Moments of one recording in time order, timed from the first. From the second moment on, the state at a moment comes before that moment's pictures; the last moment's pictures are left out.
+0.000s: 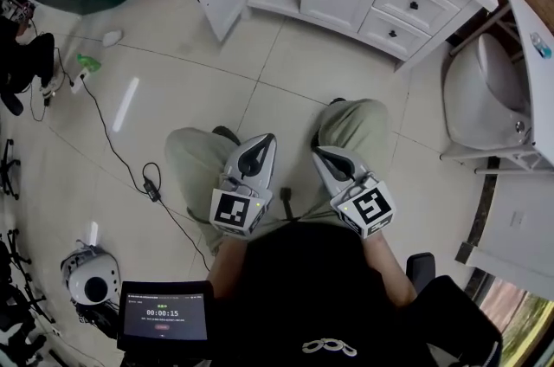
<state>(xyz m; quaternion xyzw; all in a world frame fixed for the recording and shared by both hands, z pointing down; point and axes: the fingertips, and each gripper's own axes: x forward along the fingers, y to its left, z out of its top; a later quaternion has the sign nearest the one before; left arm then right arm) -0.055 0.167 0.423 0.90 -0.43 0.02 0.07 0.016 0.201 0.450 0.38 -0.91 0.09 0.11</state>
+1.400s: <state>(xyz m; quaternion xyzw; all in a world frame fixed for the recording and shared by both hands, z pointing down) -0.053 0.181 0.447 0.90 -0.42 0.06 0.08 0.013 0.206 0.445 0.37 -0.92 0.07 0.12</state>
